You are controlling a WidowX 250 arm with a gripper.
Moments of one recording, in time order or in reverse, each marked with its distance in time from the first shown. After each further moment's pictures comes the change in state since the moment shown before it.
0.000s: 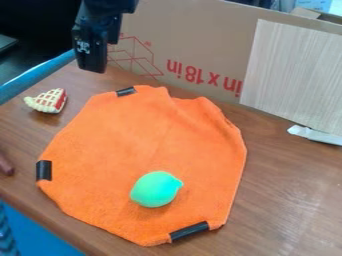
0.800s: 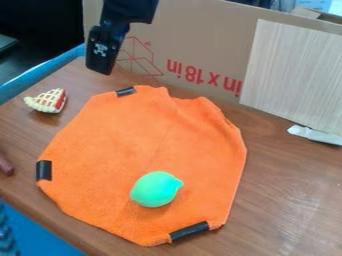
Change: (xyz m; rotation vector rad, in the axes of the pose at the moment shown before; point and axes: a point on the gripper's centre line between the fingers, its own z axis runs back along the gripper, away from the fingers) arm 0.007 0.003 -0.006 -0.036 0.203 0.029
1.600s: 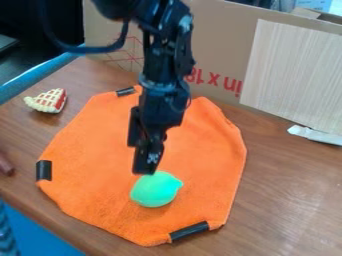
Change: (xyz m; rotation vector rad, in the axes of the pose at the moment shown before) arm 0.071 -0.051 -0.101 -0.266 -0.114 0.254
